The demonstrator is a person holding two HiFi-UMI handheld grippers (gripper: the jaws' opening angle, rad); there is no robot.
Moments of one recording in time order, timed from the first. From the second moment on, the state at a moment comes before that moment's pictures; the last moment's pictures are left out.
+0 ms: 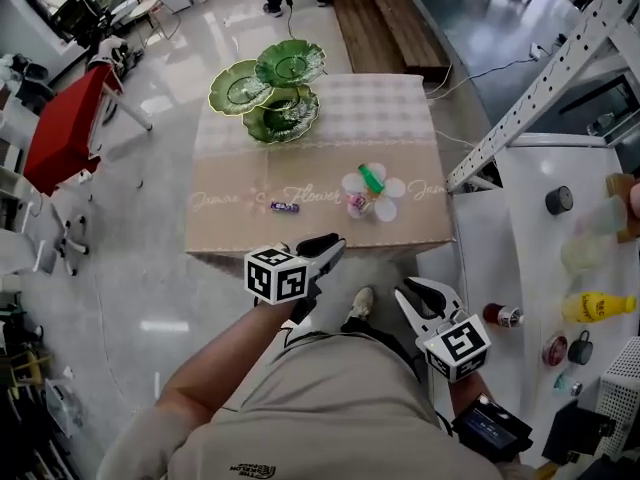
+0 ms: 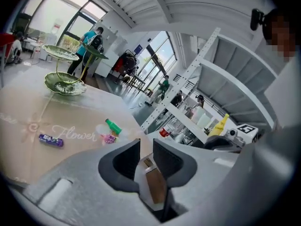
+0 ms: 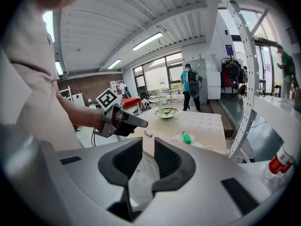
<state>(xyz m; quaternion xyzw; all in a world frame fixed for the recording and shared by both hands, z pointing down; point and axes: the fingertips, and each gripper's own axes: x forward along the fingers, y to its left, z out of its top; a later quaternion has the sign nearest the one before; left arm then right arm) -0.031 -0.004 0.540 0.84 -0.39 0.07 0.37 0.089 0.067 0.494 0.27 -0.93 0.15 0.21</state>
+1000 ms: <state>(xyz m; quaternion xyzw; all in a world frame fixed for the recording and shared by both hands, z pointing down) 0.011 -0.210 0.685 0.69 -0.40 0.24 0.55 0.142 -0.027 0.487 0.44 -0.86 0.21 0.17</state>
